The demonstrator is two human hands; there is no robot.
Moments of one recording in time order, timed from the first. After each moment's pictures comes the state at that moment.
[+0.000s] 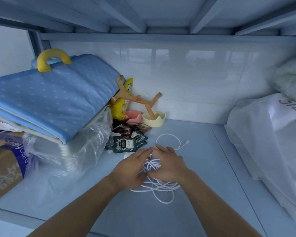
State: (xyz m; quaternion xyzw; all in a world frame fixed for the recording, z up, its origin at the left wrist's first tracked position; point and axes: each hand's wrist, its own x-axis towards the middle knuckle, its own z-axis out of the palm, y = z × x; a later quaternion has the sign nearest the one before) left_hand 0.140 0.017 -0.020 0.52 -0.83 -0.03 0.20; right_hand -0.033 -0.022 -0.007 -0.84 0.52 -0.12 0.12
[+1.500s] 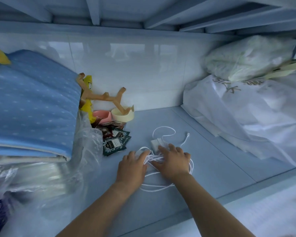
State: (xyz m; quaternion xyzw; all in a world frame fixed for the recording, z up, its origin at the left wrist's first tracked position) left_hand 0.162 0.025 -0.035 0.49 -0.86 -0.01 0.18; right_hand 0.008 0.055 -0.028 -0.59 0.79 -0.15 -0.06
